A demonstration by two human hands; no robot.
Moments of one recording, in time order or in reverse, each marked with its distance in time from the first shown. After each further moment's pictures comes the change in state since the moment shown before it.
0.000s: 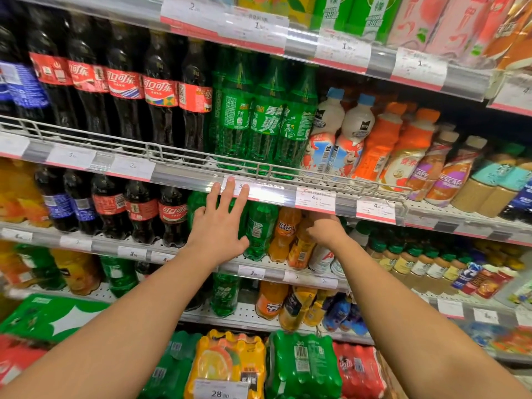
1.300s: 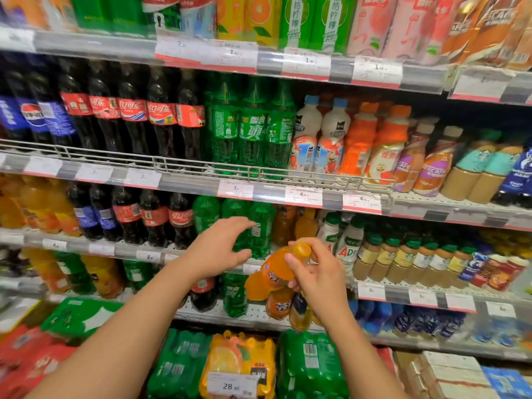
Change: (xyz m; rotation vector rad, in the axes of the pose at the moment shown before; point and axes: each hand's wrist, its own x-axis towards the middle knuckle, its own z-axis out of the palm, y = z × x) left_hand -0.049 0.019 -0.040 -0.343 -0.199 0.141; right_hand -0.213 -0.017 0.020 1.012 0.407 -0.349
